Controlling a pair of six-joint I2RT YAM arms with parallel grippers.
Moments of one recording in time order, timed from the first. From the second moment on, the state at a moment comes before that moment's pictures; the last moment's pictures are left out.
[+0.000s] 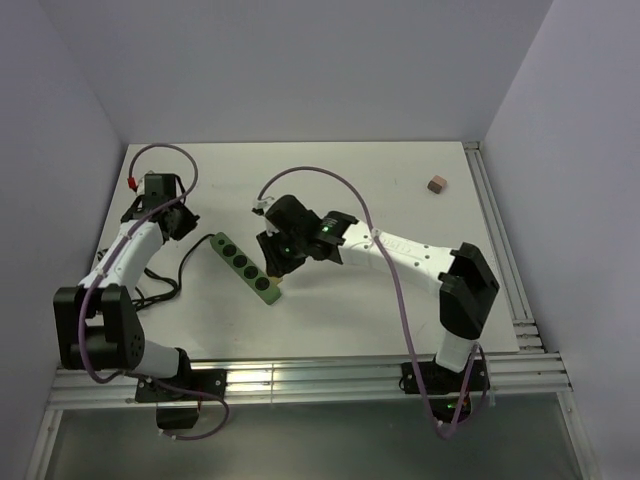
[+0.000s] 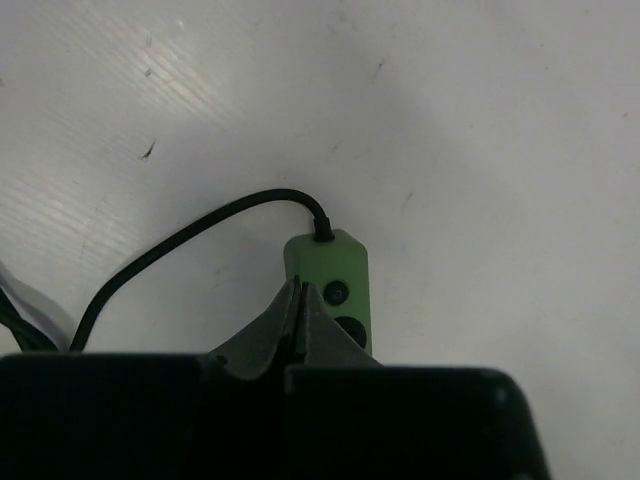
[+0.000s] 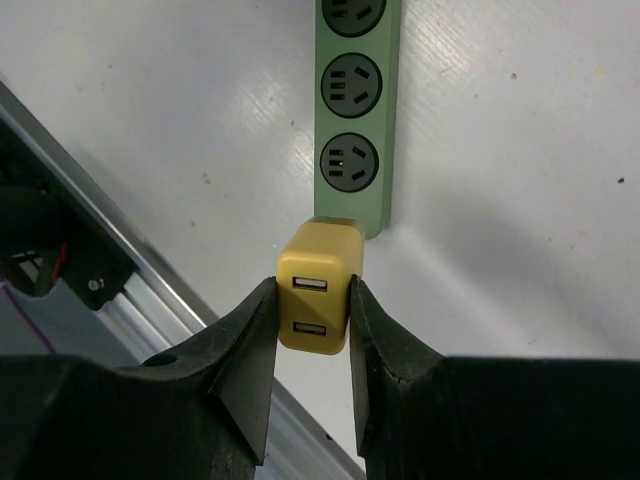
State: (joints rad) left arm -0.01 1.41 1.03 -0.47 -0.14 -0.72; right arm 0.97 1.73 1.46 -0.60 -0.10 0.36
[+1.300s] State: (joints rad) left arm -0.04 1.72 1.02 -0.28 -0.04 -0.73; right arm 1.03 1.96 1.58 -0.59 -0.06 0.34
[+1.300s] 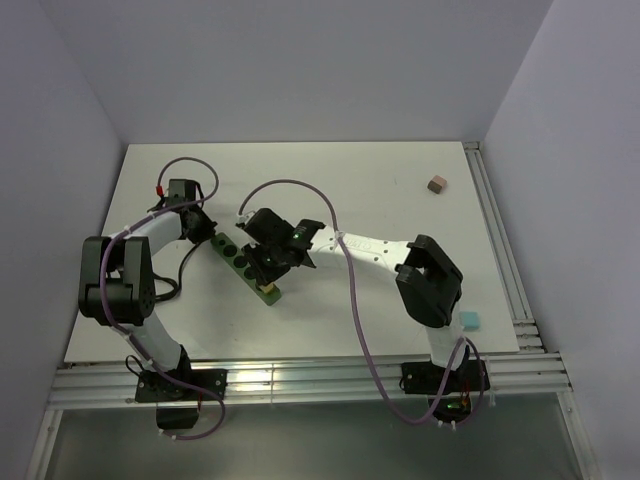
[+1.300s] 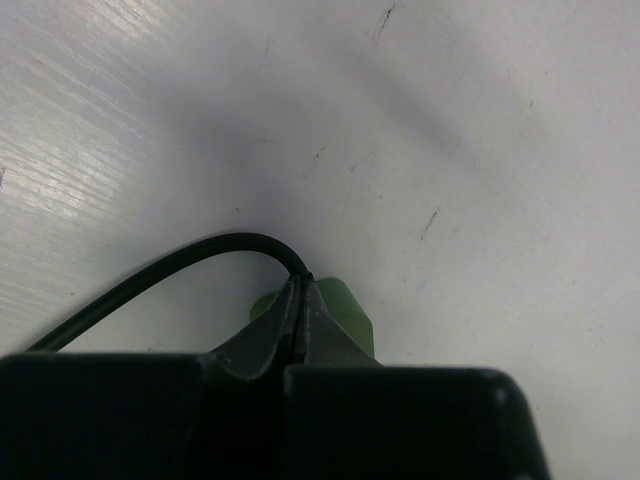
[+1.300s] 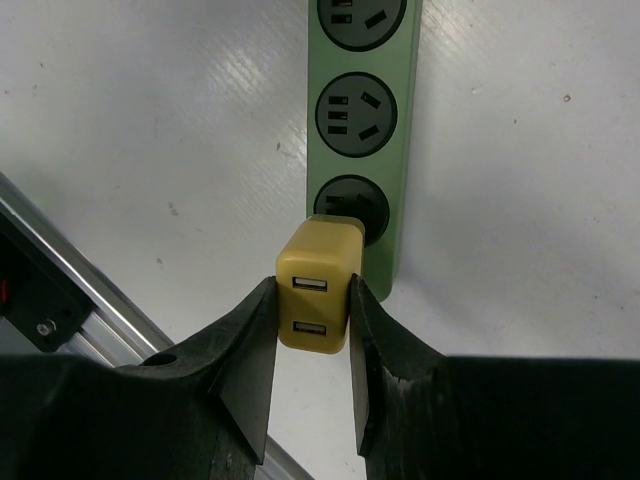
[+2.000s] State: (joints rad) left arm -0.04 1.72 1.01 -0.27 -0.04 -0.73; right arm 1.03 1.92 1.53 -0.50 -0.05 0.36
